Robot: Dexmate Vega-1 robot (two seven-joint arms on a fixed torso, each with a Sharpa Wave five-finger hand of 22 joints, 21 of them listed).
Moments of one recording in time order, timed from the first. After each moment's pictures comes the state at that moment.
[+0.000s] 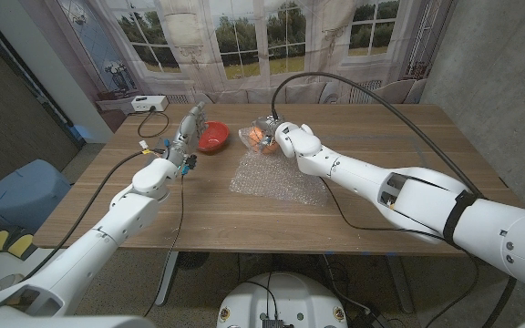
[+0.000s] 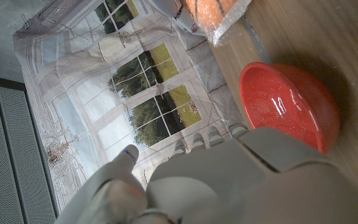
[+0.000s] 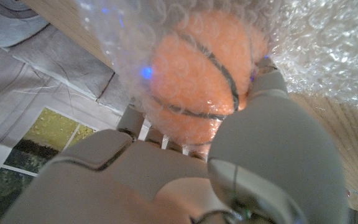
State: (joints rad) left arm 0.93 0.64 0.31 -1.55 -0.57 -0.19 0.07; left_hand 0.02 0.07 0.38 0.17 0.30 -0.17 -0.11 0.18 0.17 -0.17 0.04 0.21 0.19 -0.17 0.05 0.18 0.18 -0.17 0.09 0.24 0.21; right arm -0.22 -0.14 -1.12 -0.97 -0.85 -0.28 0.21; right_hand 0.96 -0.07 0.11 -0.15 0.33 0.19 -0.14 0.44 0.27 0.11 0.00 0.70 0.41 0.19 0.07 0.76 0.59 0.69 0.09 0.56 0.25
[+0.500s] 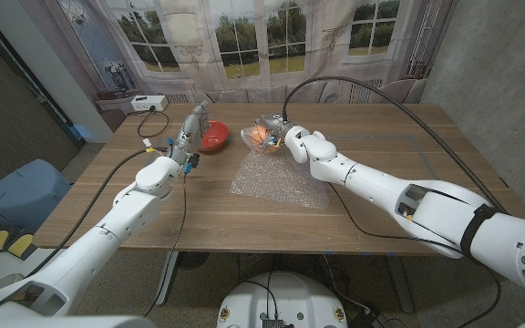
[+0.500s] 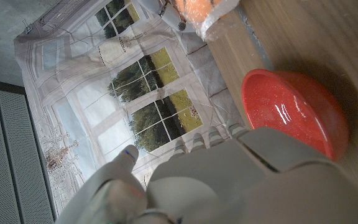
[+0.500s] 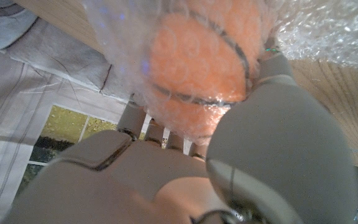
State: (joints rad) left arm 0.91 0.64 0.33 -1.55 -0.57 -0.18 0.06; left_hand 0.01 0.07 0.38 0.17 0.30 -0.17 -0.11 0.18 0.17 -0.17 0.04 0.21 0.19 -0.17 0.05 0.18 0.18 -0.17 0.09 0.24 0.21; right arm -0.27 -0.21 -1.08 -1.06 -0.81 -0.22 0.06; right_hand 1.02 -0.13 0.19 -0.15 0.25 0.36 -0.14 0.59 0.29 0.28 0.03 0.82 0.43 0.34 0.11 0.77 0.75 0.76 0.02 0.71 0.31
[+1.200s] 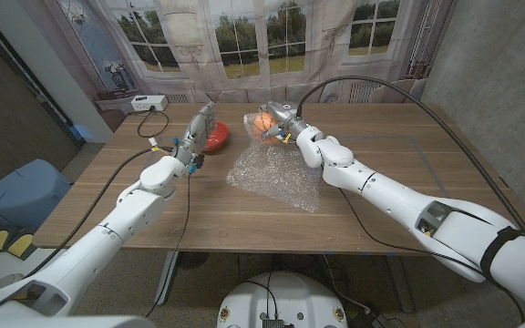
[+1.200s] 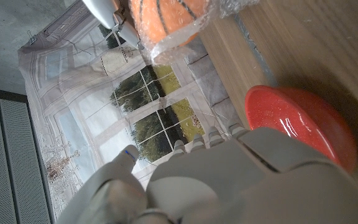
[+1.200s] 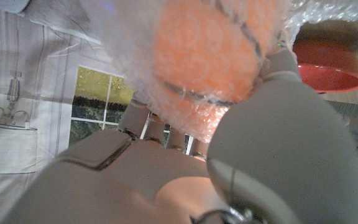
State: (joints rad) left arm 0.91 0.64 0.35 -1.58 -0.55 -0.14 0.06; left_hand 0.04 0.08 0.37 0.15 0.30 -0.17 -0.13 0.18 0.17 -0.17 0.03 0.22 0.19 -0.17 0.04 0.19 0.17 -0.17 0.09 0.25 0.21; right arm -0.43 -0.35 -0.89 -1.34 -0.83 -0.18 -0.18; right_hand 1.04 -0.15 0.19 -0.15 0.22 0.50 -0.14 0.61 0.28 0.41 0.04 0.83 0.43 0.48 0.13 0.77 0.76 0.82 -0.04 0.76 0.32
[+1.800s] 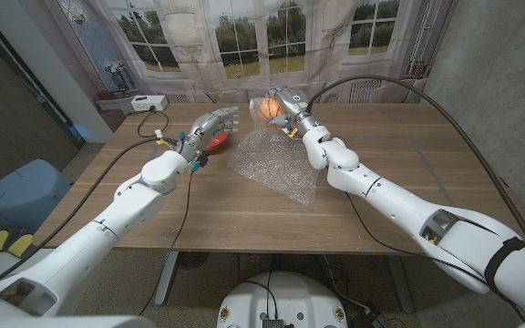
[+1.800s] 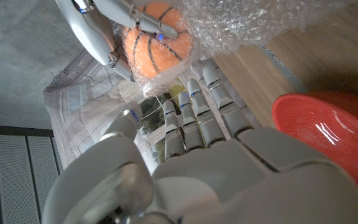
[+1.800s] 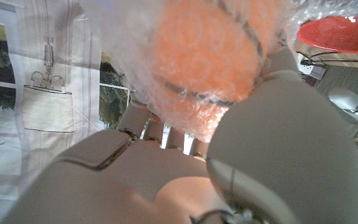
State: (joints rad) left arm 0.90 0.70 0.37 -1.68 -0.46 -0.10 0.07; left_hand 0.47 0.13 0.56 -0.17 0.18 0.48 0.01 0.29 0.19 0.47 0.01 0.37 0.22 0.62 -0.06 0.27 0.17 0.51 0.04 0.58 0.21; right arm -0.48 -0.35 -0.84 -1.37 -0.88 -0.21 -0.33; right_hand 1.04 -0.15 0.19 -0.15 0.21 0.51 -0.14 0.61 0.28 0.41 0.05 0.82 0.43 0.49 0.15 0.76 0.80 0.82 -0.04 0.79 0.33
